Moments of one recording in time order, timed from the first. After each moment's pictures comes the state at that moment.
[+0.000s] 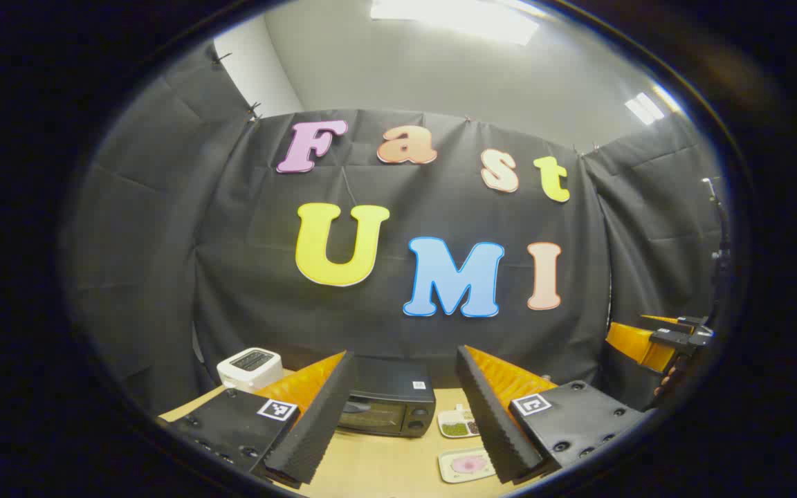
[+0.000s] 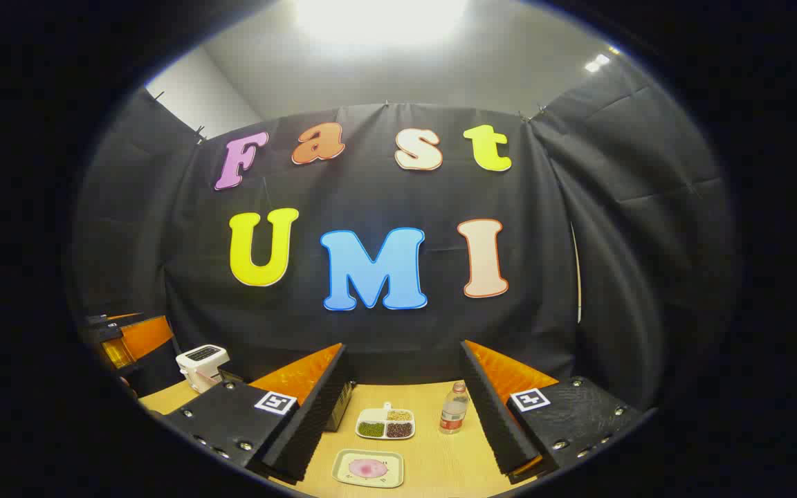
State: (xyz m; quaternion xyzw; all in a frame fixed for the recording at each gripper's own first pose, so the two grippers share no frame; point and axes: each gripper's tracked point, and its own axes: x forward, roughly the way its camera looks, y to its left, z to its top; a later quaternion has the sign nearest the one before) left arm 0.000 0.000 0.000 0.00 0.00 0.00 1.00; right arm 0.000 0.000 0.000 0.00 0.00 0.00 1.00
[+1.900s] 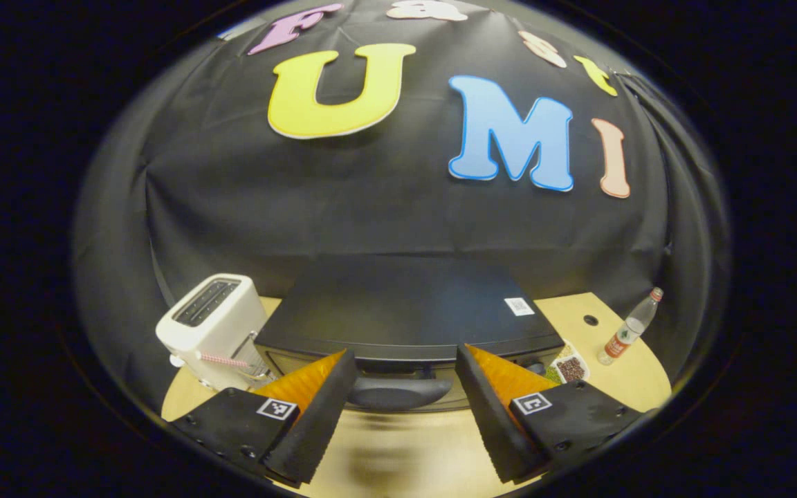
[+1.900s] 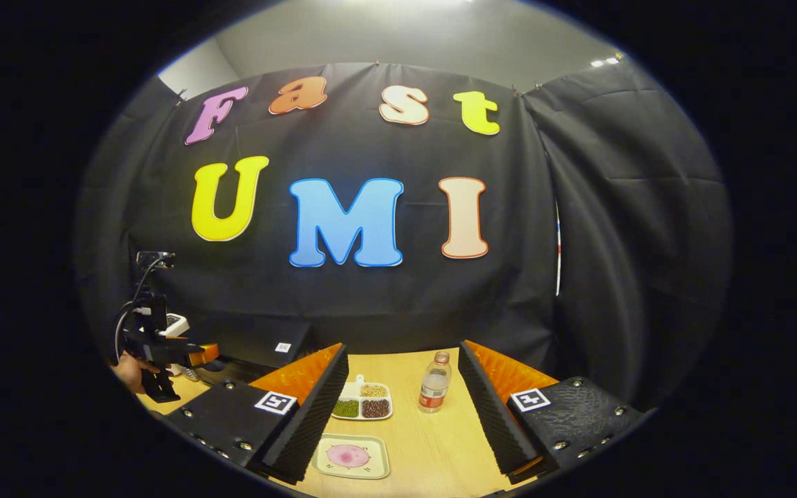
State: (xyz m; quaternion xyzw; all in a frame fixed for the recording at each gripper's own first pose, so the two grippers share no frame) left arm 0.245 0.116 -0.268 0.02 0.26 0.00 0.97; right arm 0.037 -0.009 -0.070 -0.02 0.09 -0.08 0.99
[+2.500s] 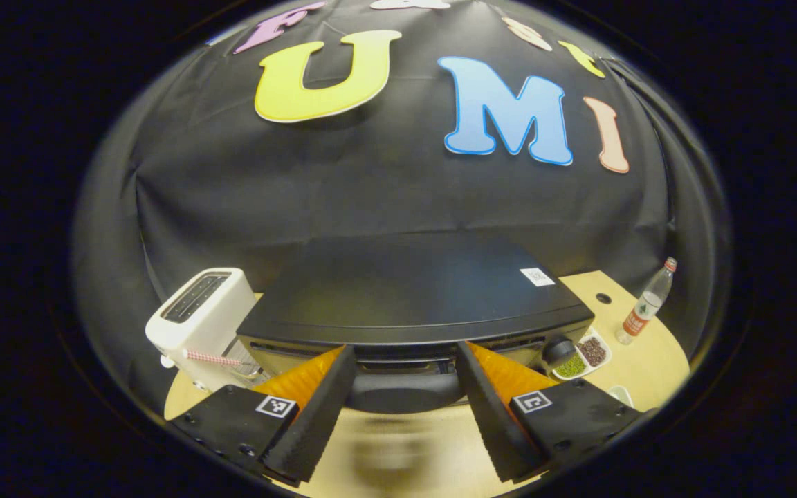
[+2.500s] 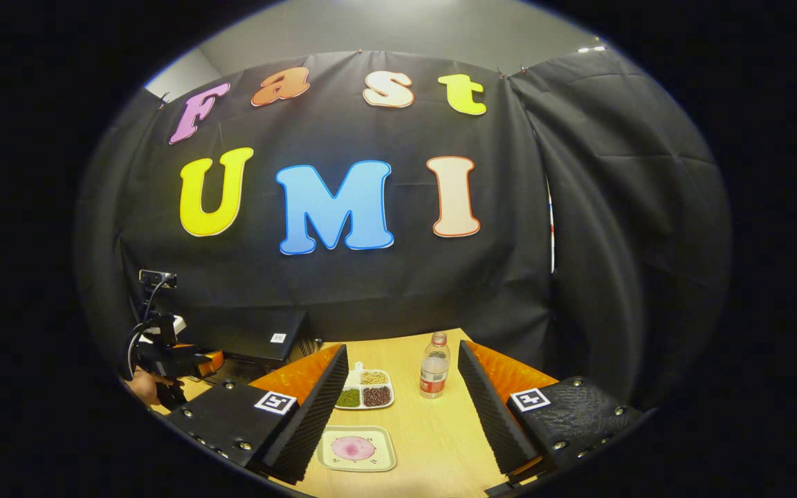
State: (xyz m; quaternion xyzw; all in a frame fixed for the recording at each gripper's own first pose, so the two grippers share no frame) left arm 0.242 0.119 -0.294 0.06 0.26 -0.01 0.96; right arm 0.038 -0.007 -0.088 0.01 0.12 -0.09 0.99
